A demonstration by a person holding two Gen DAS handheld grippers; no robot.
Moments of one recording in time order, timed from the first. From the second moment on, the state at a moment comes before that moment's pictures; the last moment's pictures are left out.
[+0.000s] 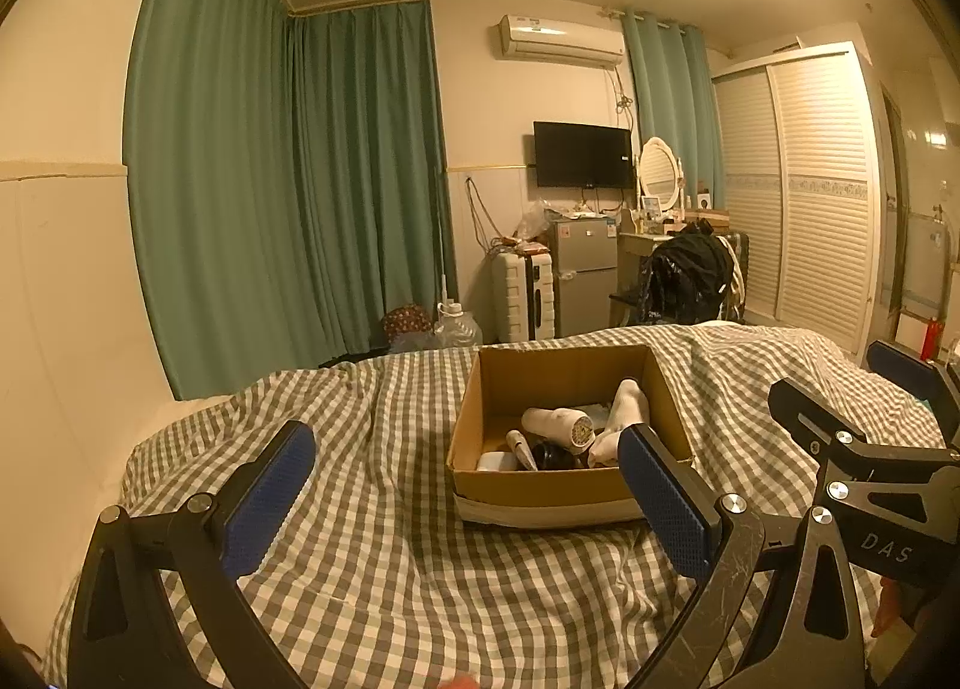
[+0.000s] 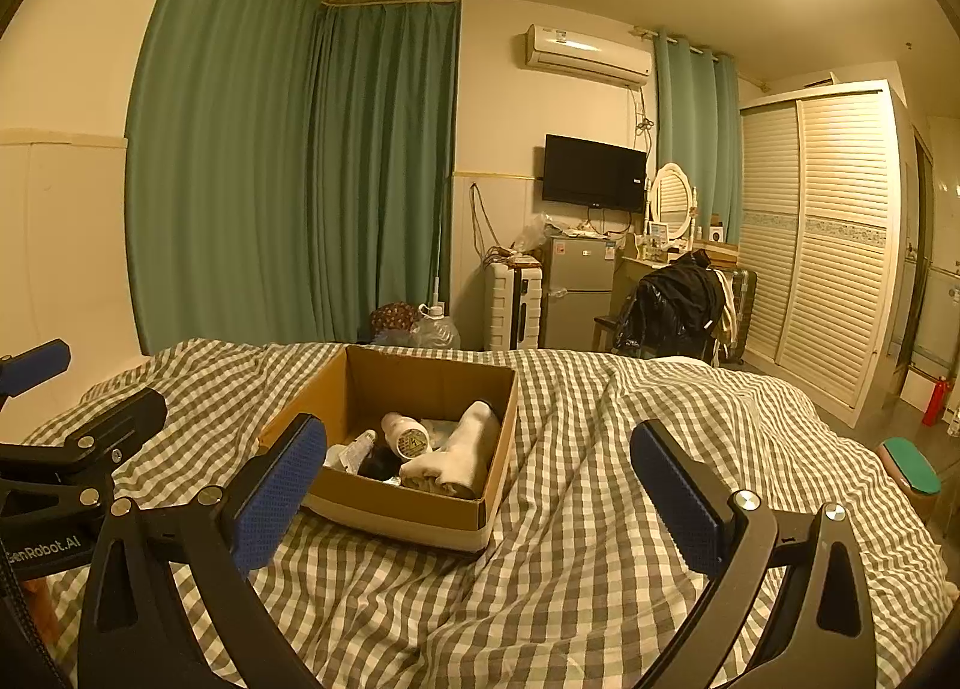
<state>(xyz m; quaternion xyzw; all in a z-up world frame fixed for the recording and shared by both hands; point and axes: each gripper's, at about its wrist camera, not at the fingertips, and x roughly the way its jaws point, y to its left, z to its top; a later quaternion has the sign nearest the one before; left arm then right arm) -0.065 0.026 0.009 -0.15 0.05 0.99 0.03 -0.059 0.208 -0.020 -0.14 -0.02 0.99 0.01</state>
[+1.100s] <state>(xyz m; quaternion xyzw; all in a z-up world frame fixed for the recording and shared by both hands) -0.064 0.027 0.007 -0.16 0.05 0.99 0.03 -0.060 0.207 -0.022 -0.14 -0.02 0.99 0.01</state>
